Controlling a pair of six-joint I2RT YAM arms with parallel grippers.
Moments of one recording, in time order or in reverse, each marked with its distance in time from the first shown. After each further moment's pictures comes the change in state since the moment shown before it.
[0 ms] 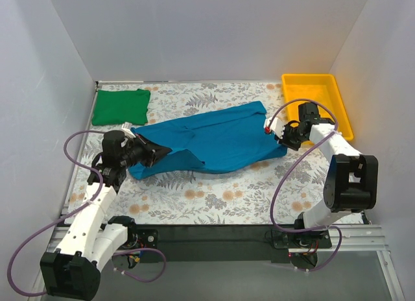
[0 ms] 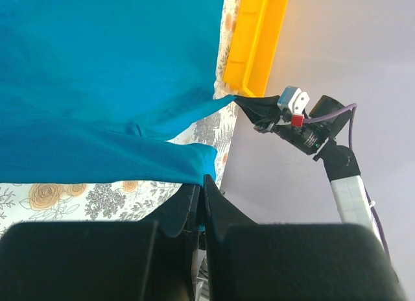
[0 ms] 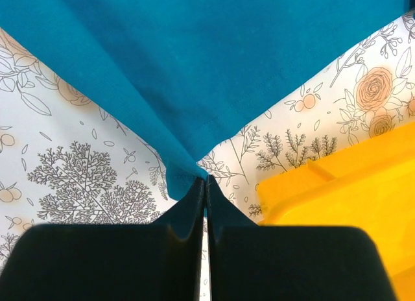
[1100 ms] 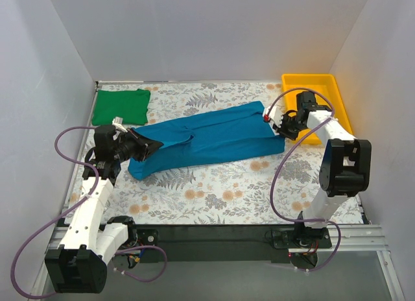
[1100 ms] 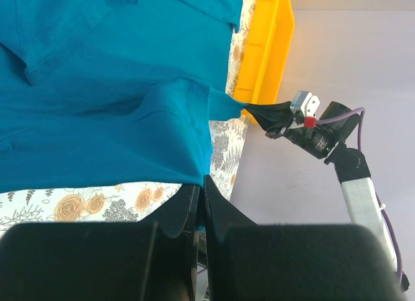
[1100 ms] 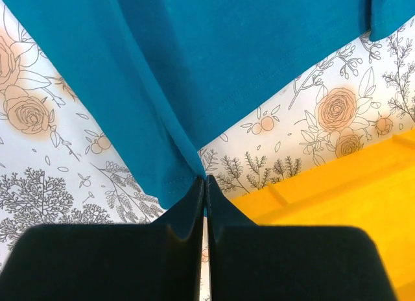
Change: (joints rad) left arm 0.121 0.058 0.083 -0.056 0.016 0.096; right arm 0.000 0.168 0.200 -0.045 -0.024 0.028
